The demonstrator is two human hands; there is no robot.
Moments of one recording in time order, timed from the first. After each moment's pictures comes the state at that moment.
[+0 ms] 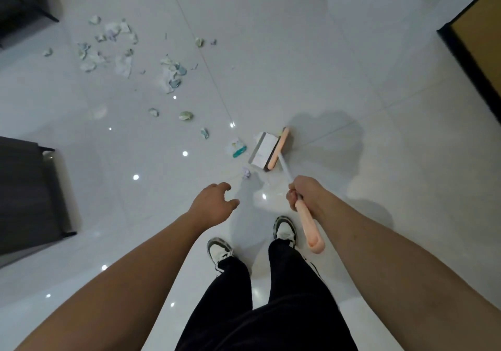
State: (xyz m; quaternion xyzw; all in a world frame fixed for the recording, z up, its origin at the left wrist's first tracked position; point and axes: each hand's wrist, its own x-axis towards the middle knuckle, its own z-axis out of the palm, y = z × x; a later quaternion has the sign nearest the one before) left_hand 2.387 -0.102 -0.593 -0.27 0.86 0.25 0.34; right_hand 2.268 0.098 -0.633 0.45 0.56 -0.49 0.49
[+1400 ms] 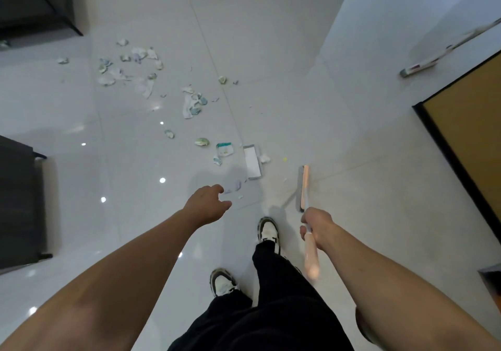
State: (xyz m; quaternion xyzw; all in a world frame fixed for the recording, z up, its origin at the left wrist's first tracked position) left_hand 2.443 -0.296 -0.579 -0.26 0.87 0.31 0.28; right_hand 2.352 -0.033 -0.593 0.43 0.70 -0.43 0.38
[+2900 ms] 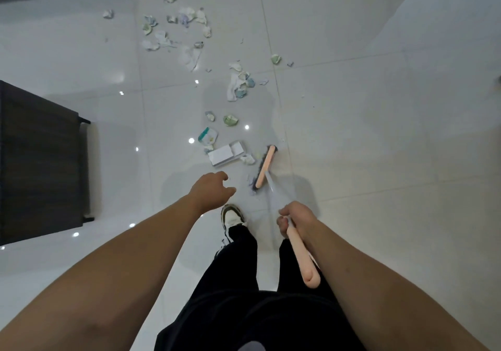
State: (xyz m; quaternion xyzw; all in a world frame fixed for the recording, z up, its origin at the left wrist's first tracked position) left_hand 2.387 -0.466 -0.610 -0.35 0.82 0.31 0.32; right_hand 2.298 -0.249 -0.638 0.41 0.57 -0.43 0.56
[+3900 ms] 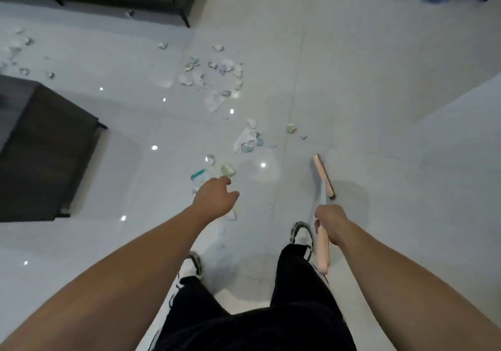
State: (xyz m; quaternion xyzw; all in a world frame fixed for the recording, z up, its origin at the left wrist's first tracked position) left_hand 2.143 -0.475 -0.596 -0.52 0.77 0.34 0.19; right_hand 1.923 -0.292 -0.655 0.11 0.83 -0.26 0.48
